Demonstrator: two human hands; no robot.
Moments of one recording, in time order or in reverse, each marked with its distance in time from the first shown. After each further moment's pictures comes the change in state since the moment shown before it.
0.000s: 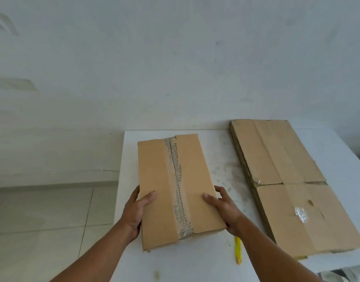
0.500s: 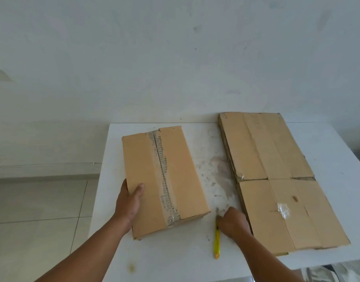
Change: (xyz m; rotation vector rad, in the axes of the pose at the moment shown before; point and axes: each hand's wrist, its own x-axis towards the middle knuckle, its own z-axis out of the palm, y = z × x) left_hand 0.013 -0.024 0.058 0.303 0.296 0.183; right_hand -0.005 0.036 -0.092 -1.048 0.342 0.191
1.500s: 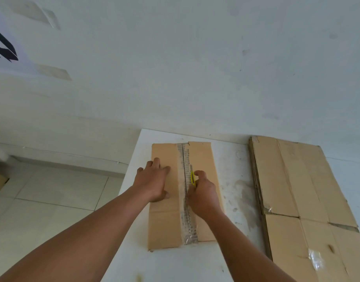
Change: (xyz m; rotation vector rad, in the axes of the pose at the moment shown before) left_hand 0.038 0.087 -0.011 1.448 -0.160 0.371; right_hand -0.018 -0.185 -0.012 0.225 0.120 -0.634
